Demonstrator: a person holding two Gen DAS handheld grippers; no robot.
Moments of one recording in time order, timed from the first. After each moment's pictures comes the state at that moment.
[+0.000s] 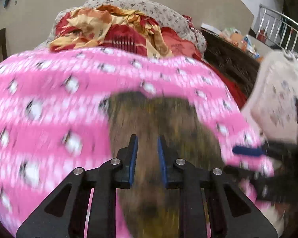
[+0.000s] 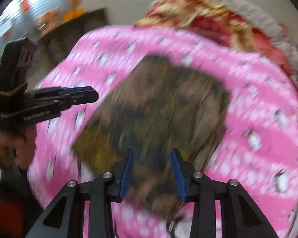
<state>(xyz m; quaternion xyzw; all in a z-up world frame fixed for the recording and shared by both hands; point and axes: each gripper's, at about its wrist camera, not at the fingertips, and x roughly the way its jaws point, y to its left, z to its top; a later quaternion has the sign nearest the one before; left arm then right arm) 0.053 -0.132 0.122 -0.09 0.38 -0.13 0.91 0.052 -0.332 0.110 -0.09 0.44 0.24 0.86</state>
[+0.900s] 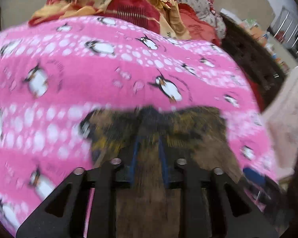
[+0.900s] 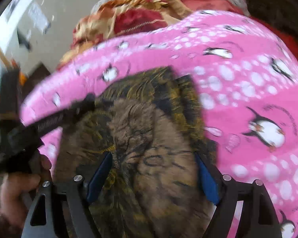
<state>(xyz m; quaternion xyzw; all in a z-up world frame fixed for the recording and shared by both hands) 0.152 -0.121 0.073 -0.14 0.47 -0.13 0.86 0.131 -0.405 0.049 0.16 0.44 0.13 0.88</state>
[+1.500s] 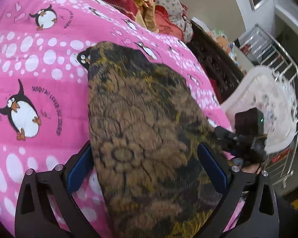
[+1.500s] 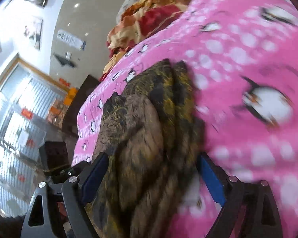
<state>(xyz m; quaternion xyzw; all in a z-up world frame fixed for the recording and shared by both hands) 0.093 -0.103 0.022 -0.24 0.43 -0.26 0.83 0.151 -0.438 -0.002 0.26 0.43 0.34 0.79</state>
